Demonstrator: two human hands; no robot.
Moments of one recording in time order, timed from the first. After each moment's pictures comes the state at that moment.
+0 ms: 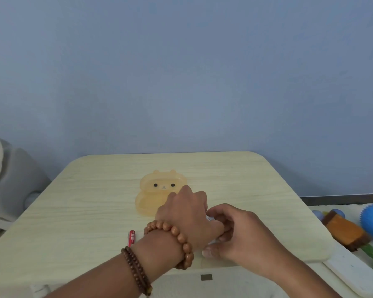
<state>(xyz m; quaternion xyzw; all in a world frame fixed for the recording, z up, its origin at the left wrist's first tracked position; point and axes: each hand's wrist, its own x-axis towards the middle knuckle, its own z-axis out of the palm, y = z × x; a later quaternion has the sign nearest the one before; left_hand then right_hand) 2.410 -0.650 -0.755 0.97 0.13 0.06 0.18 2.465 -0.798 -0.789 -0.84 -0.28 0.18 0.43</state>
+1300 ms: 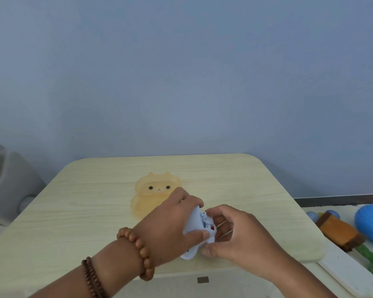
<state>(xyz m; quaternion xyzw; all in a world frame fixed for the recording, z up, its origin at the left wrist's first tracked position) 2.392 -0.620 -0.763 0.97 -0.06 0.10 0.21 2.467 -0.808 -0.791 -0.85 -0.28 0.16 0.43</state>
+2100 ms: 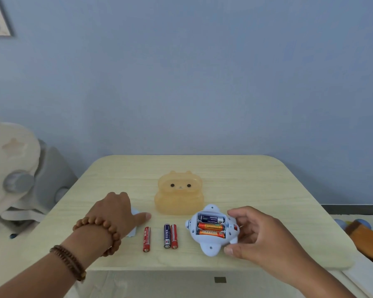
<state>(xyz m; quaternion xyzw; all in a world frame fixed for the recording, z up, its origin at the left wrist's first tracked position) 2.357 -0.500 -0.784 0.94 0.34 0.01 0.00 2.470 -0.812 -0.806 -0.83 -0.28 0.16 0.46</state>
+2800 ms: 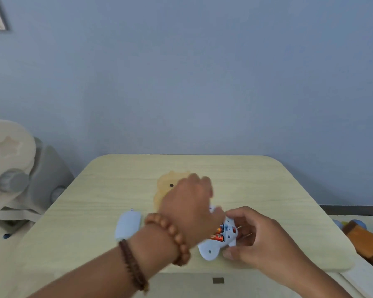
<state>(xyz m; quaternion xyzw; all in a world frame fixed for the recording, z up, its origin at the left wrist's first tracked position) 2.389 -0.627 -0.734 0.97 0.08 0.19 0.16 2.464 -0.805 -0.798 -0.85 -0.28 0.15 0.42</state>
